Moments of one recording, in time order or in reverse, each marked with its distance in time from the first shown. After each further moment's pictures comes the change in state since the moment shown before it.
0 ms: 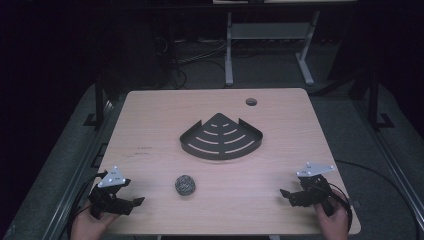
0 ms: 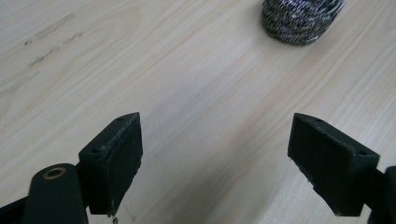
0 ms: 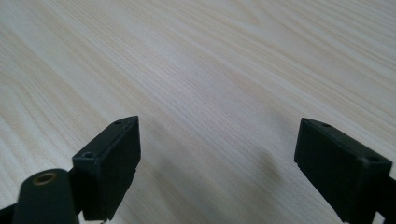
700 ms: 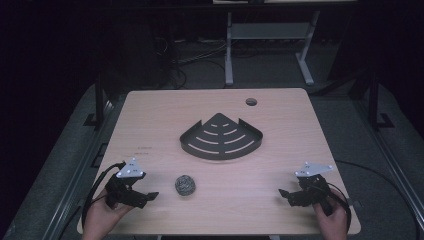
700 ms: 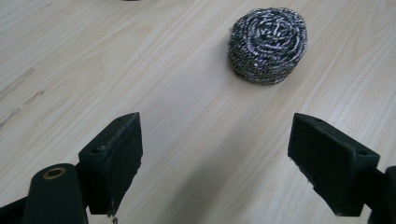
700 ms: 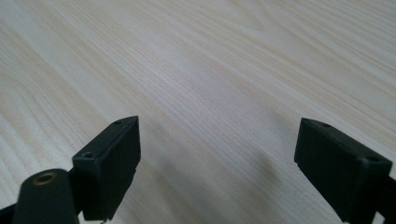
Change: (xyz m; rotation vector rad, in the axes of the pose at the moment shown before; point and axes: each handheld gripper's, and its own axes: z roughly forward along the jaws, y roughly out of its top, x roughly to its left) left arm -0.015 0.042 0.018 0.036 -0.067 0.080; right arm 0.003 0.003 0.001 -0.002 0.005 -0.011
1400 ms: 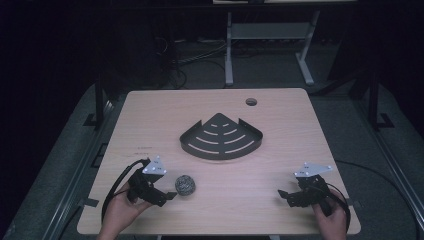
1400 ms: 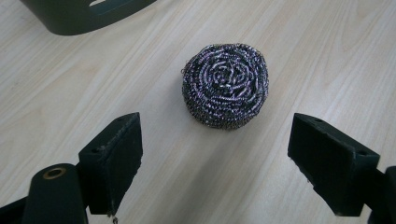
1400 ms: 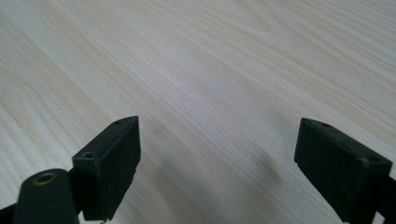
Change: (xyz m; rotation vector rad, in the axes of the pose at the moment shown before) left arm -0.020 0.037 0.031 0.046 -0.070 0.079; right arm 0.002 0.000 0.001 0.004 0.010 -0.001
